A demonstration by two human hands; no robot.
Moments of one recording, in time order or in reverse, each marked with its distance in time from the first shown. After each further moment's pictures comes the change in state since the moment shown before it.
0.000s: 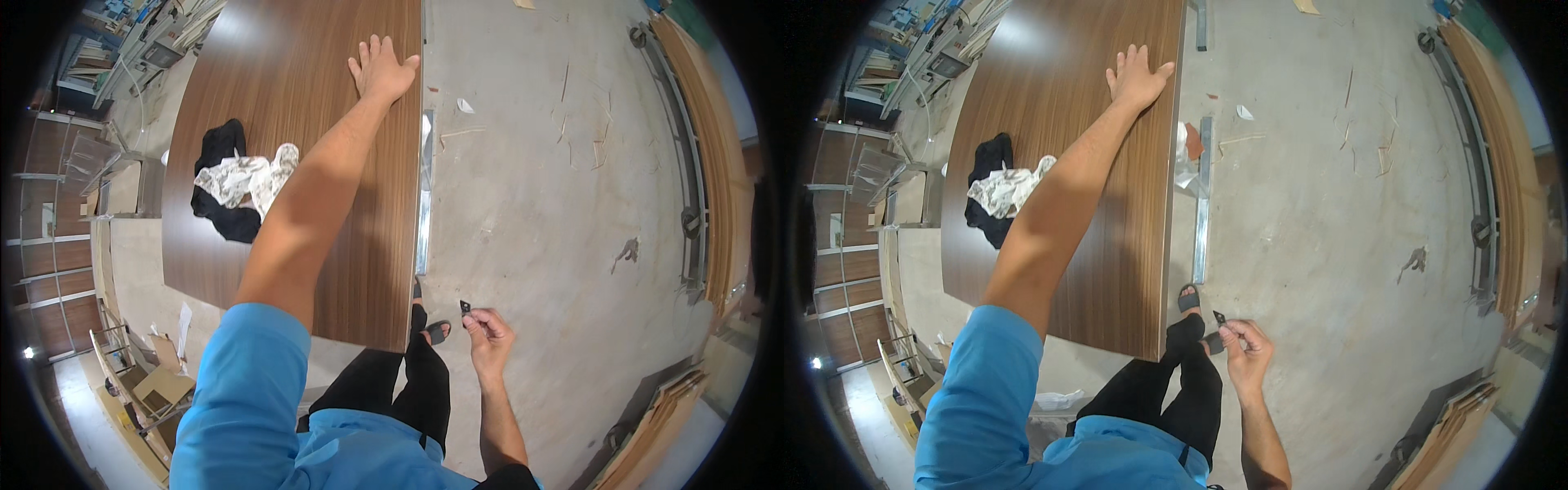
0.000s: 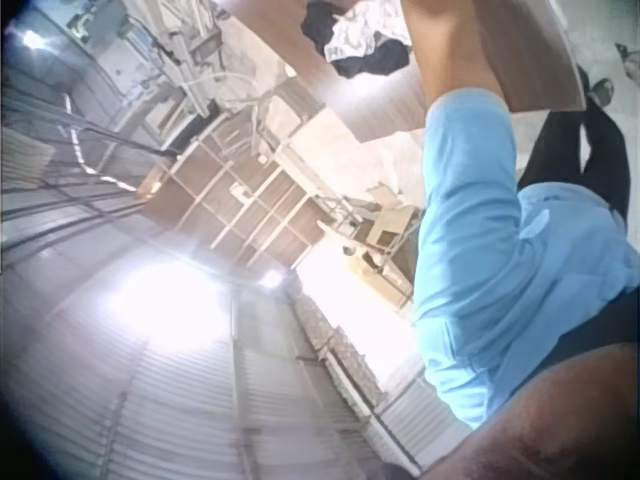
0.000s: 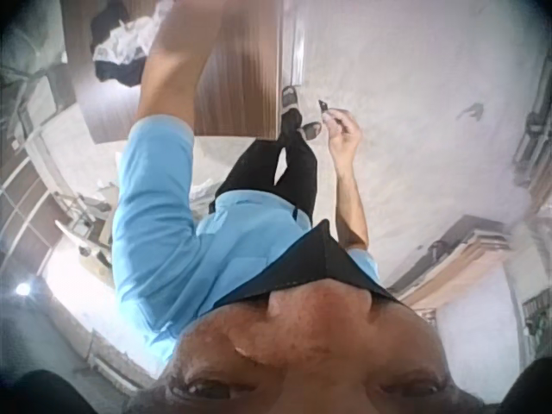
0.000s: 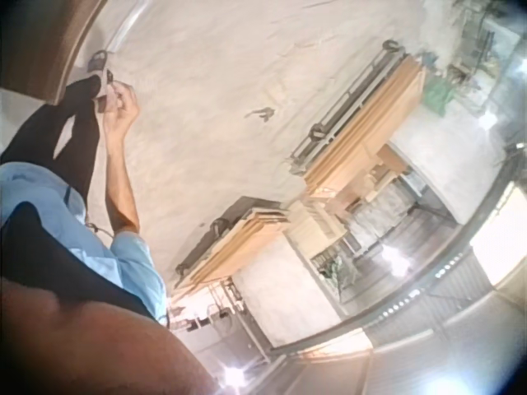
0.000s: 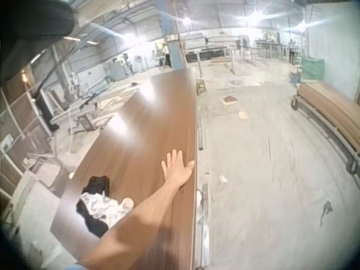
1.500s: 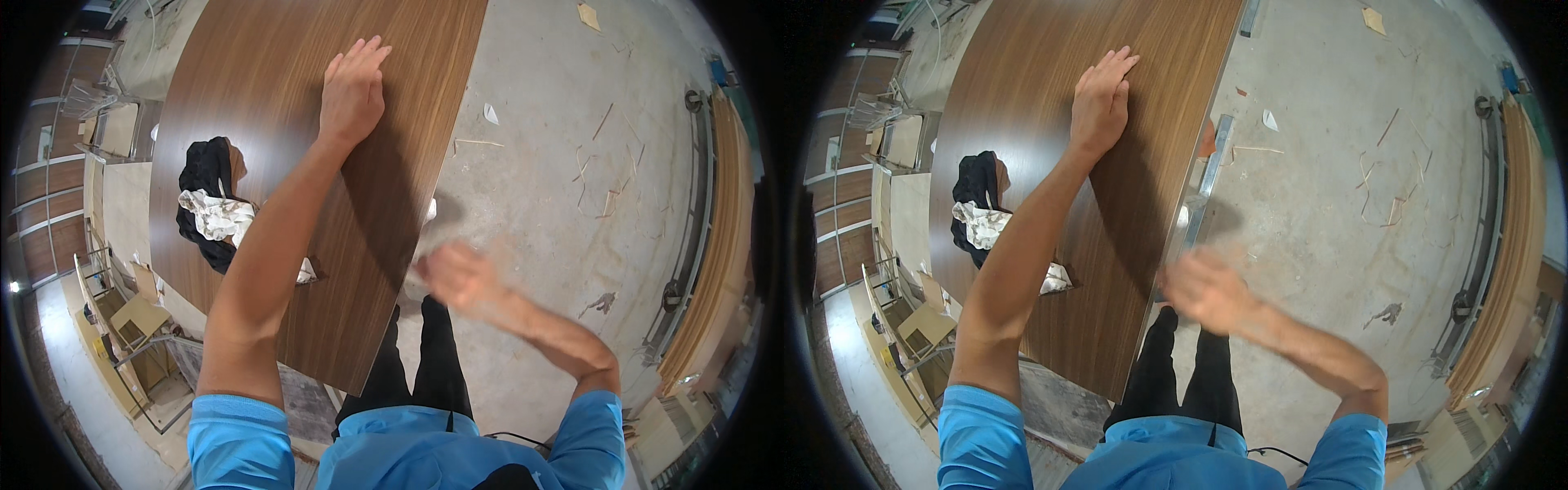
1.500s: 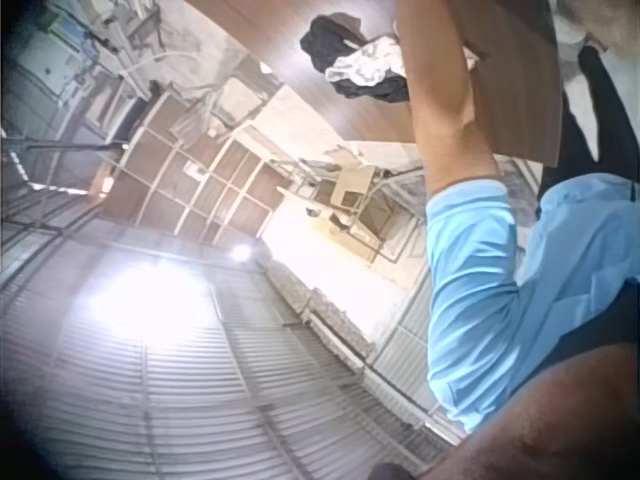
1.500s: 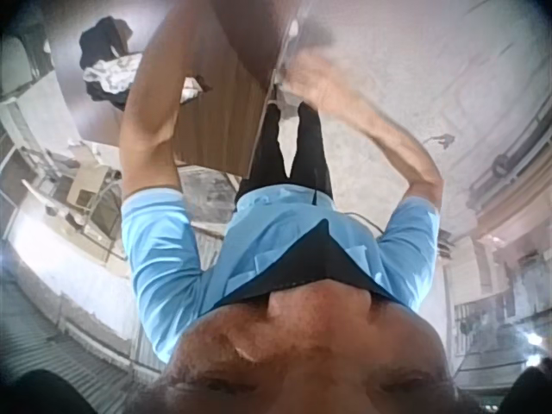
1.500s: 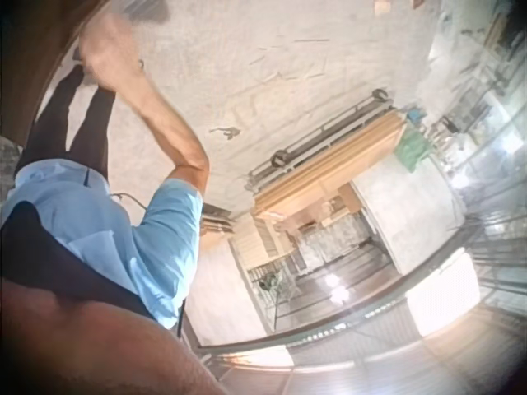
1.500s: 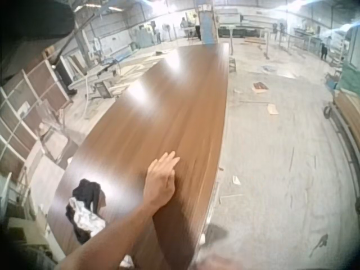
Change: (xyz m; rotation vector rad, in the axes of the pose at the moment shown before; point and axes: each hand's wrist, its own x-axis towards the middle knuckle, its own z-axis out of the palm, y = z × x) left_hand 0.060 -0.074 -0.027 0.065 0.338 0.259; right_hand 0.324 -0.135 0.086 -0.603 -0.945 -1.189
